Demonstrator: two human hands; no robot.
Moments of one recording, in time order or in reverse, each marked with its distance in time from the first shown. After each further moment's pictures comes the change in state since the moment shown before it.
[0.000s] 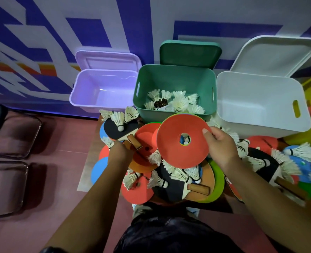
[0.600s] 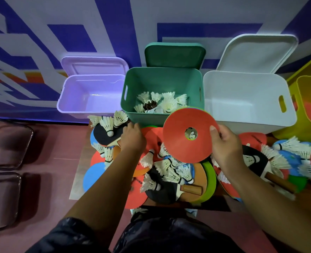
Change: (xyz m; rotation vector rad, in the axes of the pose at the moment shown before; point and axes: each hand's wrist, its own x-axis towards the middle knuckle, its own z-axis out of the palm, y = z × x) left_hand 0.020 0.083 0.036 0.341 0.041 0.432; right_hand -0.001 0.013 -0.033 0.012 0.218 -0.064
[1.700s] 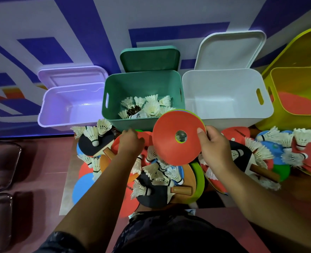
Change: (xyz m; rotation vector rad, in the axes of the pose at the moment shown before) left_hand 0.002 0.049 -0.005 -0.185 -0.131 -0.073; right_hand -0.005 0.008 -0.022 0.031 -0.003 0.022
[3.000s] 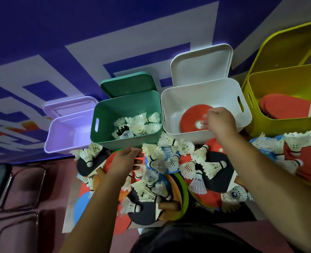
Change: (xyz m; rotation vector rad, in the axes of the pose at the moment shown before) left_hand -0.077 0.088 -0.017 -0.766 -0.109 -0.193; right_hand 0.146 0.000 -0.095 0.255 0.021 0.282
